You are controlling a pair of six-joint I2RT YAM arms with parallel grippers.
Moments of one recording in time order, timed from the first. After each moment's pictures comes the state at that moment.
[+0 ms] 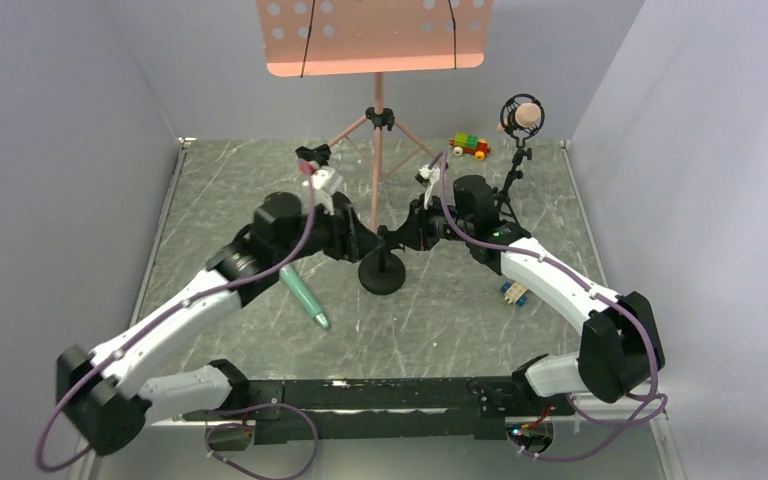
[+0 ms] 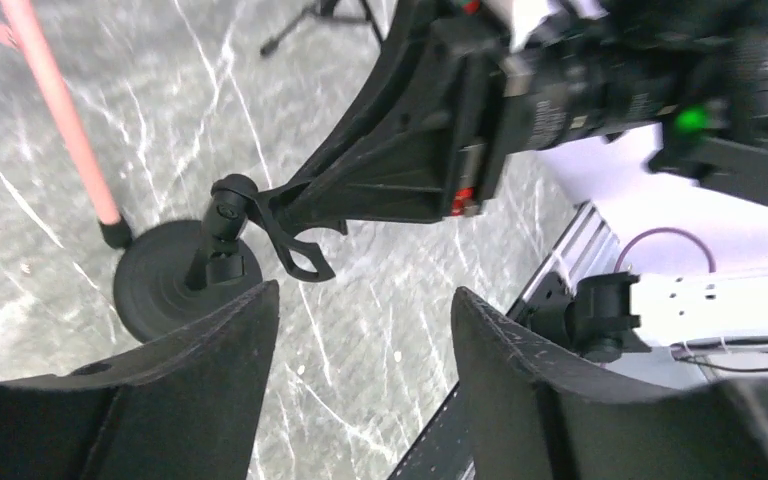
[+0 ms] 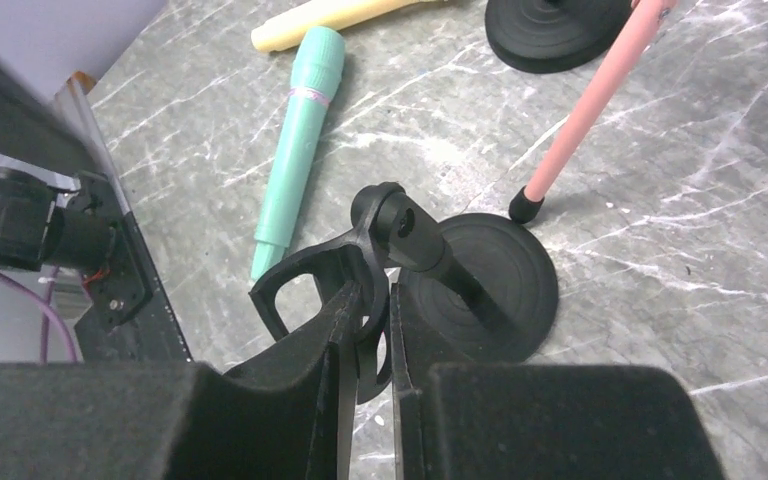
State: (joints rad) left arm -0.68 1.14 0.98 -0.15 0.26 -0.51; right arm 0.50 1.37 0.95 -0.06 -0.57 0.18
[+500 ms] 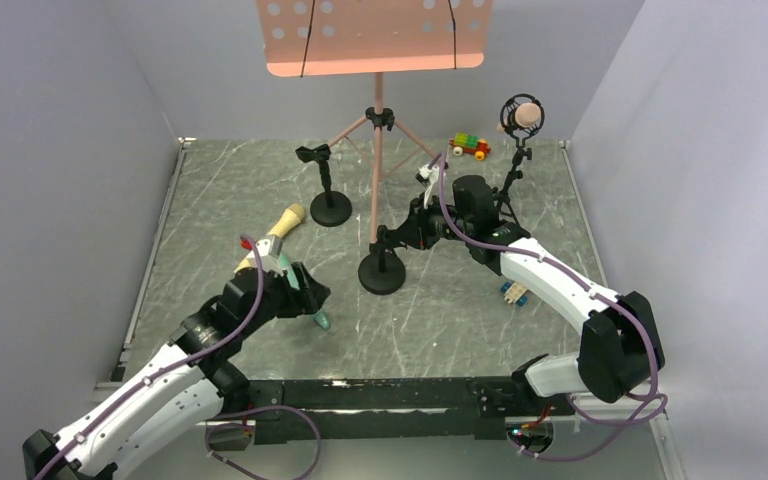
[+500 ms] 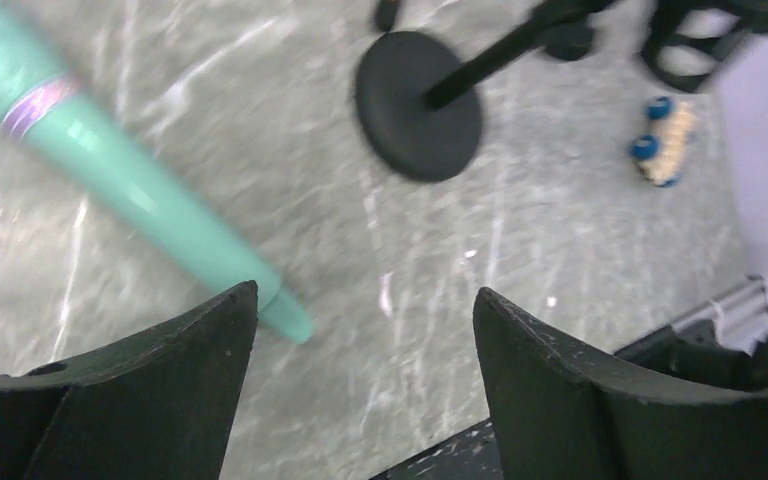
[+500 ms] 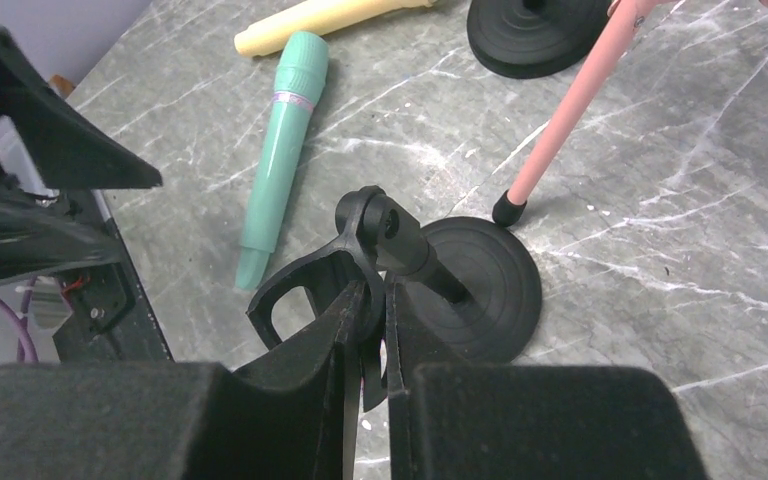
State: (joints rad) left arm -0.68 0.59 0.51 -0.36 -0.09 -0.67; right arm 0.51 1.37 0.95 -0.05 -0.53 0.16
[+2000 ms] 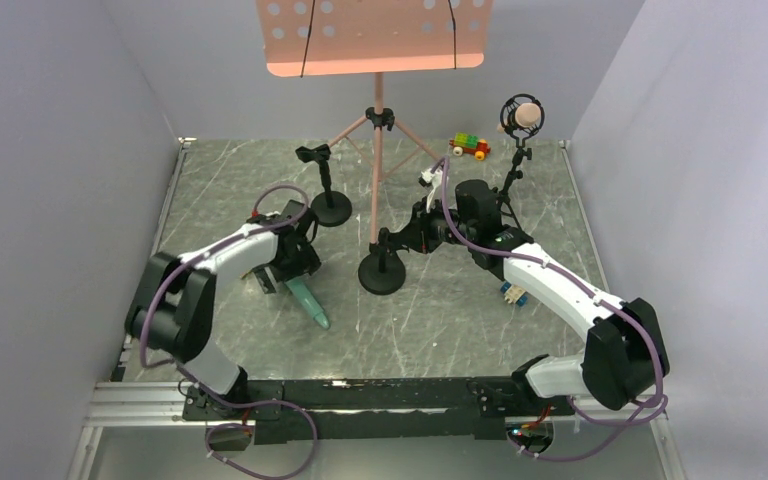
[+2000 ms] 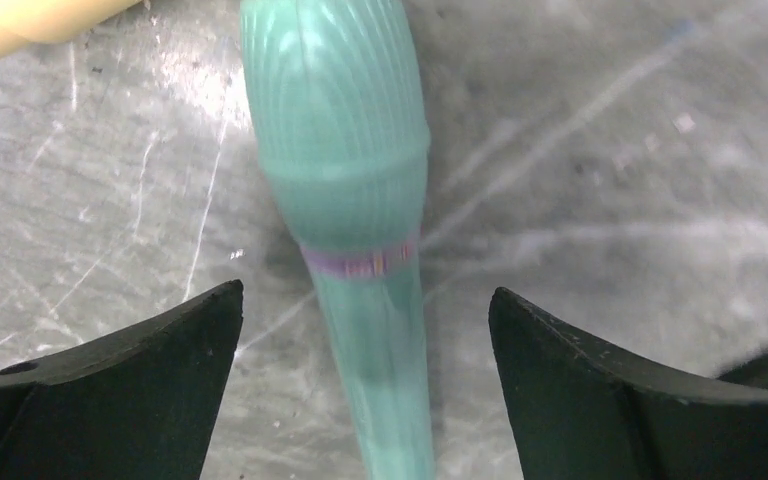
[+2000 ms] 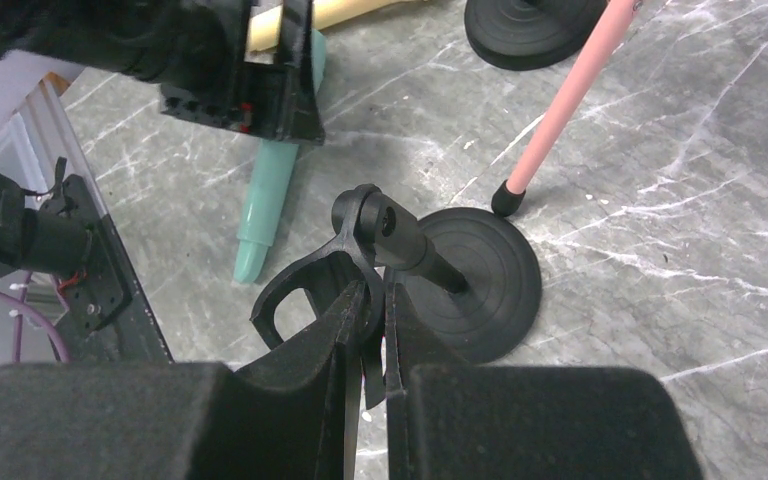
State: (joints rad) left arm -0.40 1.65 1.00 -0.73 -0.30 -0.95; right arm 0.51 1.33 0.91 -0.04 -0.52 0.17
